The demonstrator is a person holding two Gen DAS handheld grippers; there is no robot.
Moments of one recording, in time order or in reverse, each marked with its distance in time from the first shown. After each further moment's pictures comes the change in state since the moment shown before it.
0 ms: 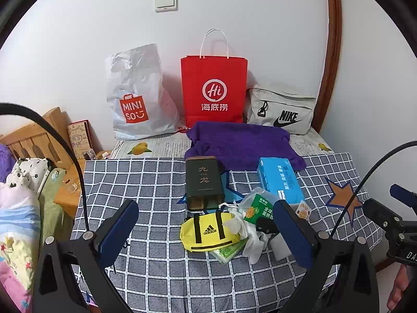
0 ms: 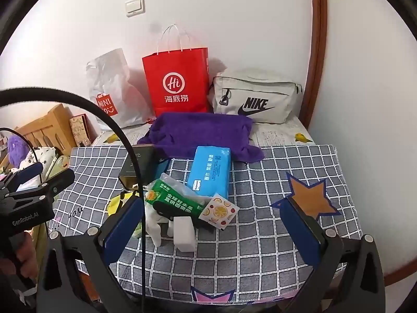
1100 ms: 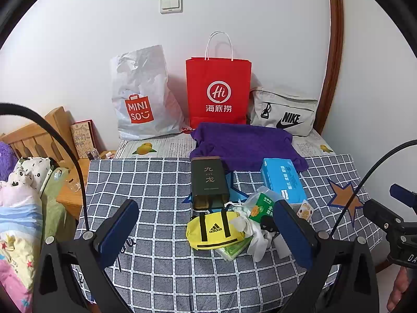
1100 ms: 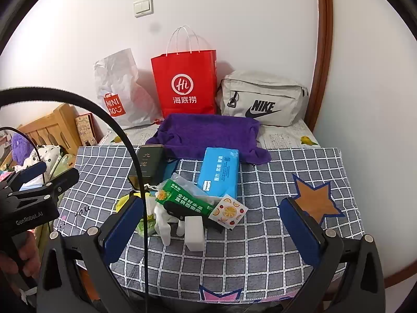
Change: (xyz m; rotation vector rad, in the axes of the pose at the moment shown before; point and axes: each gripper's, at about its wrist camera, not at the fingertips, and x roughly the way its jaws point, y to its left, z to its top) left arm -0.006 0.008 -0.004 -0.003 -0.011 0.006; right arm -0.005 0.008 0.002 -0.009 -0.005 0.026
